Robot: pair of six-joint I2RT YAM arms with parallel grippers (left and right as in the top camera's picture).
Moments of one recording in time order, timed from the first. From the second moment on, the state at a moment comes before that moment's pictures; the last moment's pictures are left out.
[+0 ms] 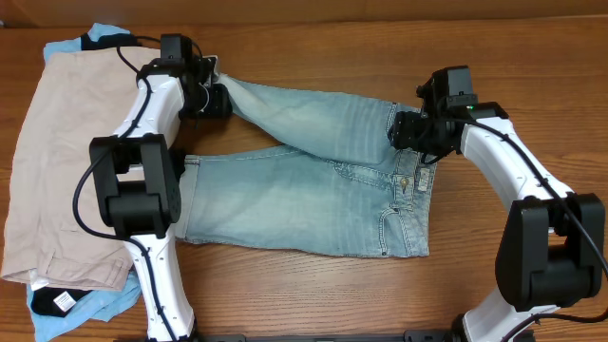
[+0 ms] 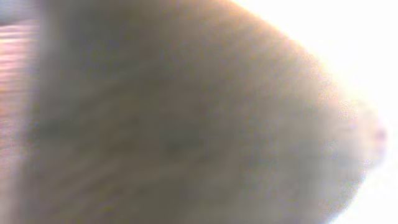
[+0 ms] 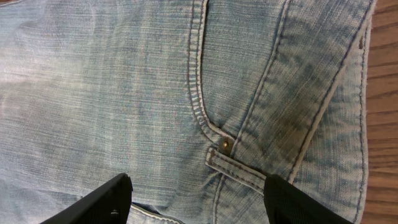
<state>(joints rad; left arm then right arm) 0.02 2.34 1.83 -0.72 0.28 0.04 0.09 1.83 1.28 -0.64 -0.22 0.28</state>
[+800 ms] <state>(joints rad) -0.05 2.34 1.82 -0.53 0.09 0.11 0.09 1.83 1.28 -0.65 -0.22 0.28</state>
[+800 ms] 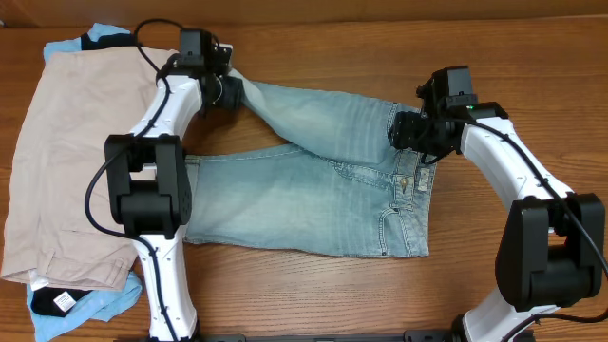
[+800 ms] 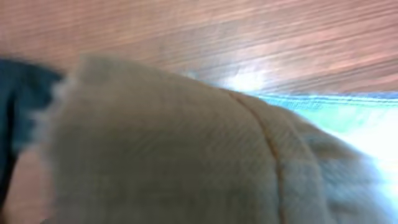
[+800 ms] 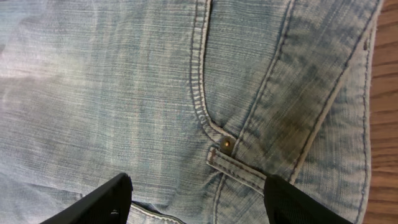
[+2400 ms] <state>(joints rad) -0.11 2.39 1.85 -0.45 0.17 0.05 0.09 1.83 1.28 -0.65 -0.22 0.28</state>
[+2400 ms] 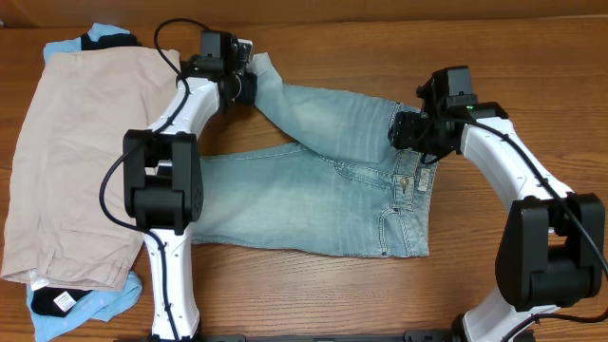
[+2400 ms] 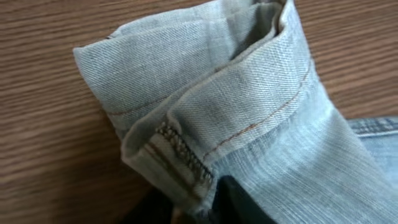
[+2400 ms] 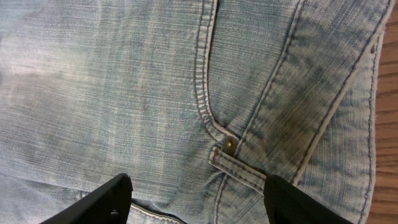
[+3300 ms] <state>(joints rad) -0.11 2.02 1.87 -1.20 0.01 -0.05 0.09 1.83 1.28 -0.70 -0.22 0.28</state>
